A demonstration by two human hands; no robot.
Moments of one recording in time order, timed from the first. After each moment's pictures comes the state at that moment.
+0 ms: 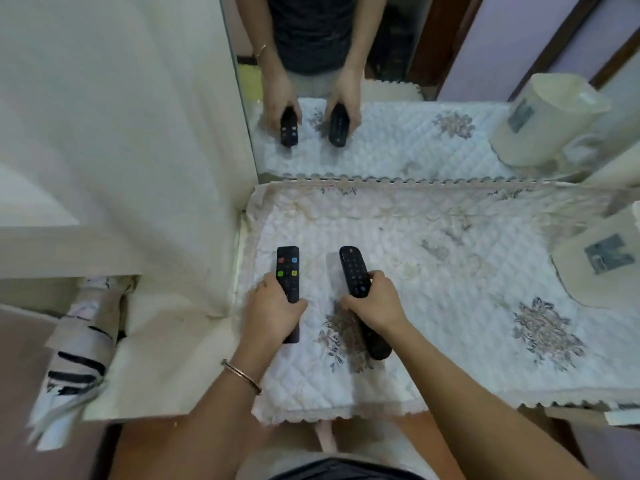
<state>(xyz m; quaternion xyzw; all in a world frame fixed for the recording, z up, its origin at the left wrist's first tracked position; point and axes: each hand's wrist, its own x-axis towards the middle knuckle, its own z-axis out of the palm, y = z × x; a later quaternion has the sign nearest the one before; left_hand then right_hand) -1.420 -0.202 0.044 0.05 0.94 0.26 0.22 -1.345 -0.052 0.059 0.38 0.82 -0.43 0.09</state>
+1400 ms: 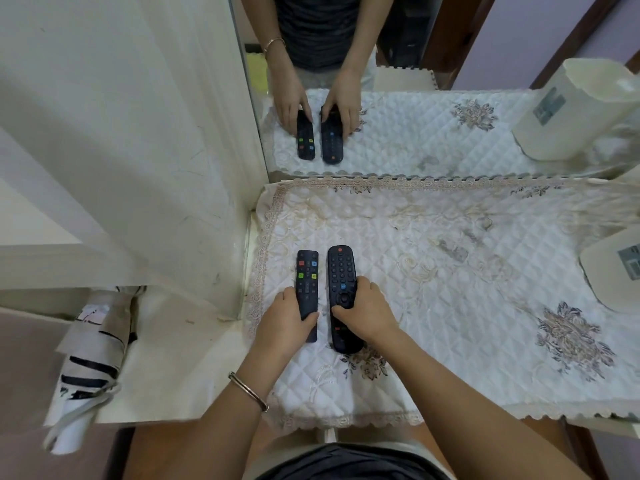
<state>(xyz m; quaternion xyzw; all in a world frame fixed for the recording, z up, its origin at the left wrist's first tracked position) -1.414 -0.209 0.033 0.13 0.93 0.24 0.24 -1.363 -0.076 0.042 0.32 0.86 -0.37 0.15</state>
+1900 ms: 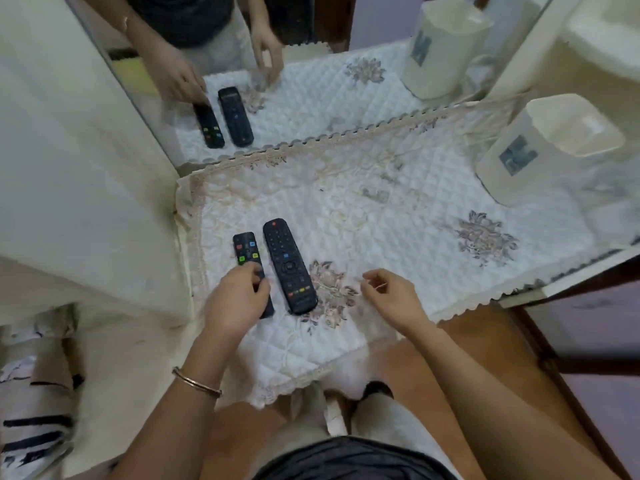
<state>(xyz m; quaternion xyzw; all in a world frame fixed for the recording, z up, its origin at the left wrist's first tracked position) -1.413 -0.204 0.059 0.25 0.92 0.21 0.19 -1.242 -0.048 0.054 0.45 0.78 -0.42 0.01</state>
